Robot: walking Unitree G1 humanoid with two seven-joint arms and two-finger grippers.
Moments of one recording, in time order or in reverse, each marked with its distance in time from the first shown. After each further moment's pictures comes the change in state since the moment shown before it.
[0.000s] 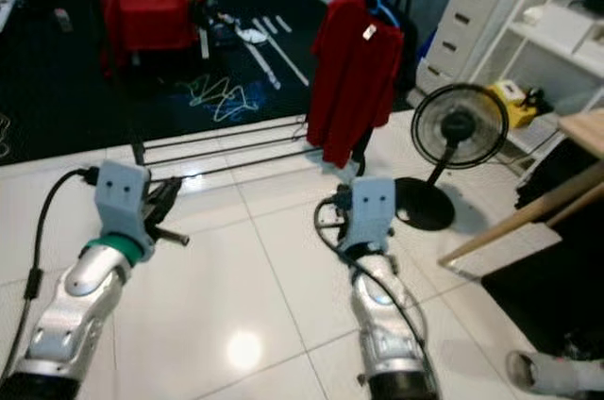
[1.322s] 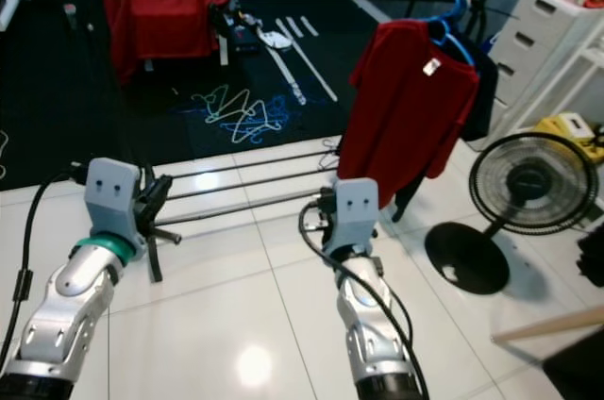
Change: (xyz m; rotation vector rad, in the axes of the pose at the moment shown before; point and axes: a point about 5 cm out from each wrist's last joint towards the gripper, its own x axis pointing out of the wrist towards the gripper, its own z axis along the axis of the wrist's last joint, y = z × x) left arm -0.001 -0.003 0.000 -0.003 -0.001 -0.016; right arm -0.002 -0.002 -0.002 -0.002 0.010 -0.008
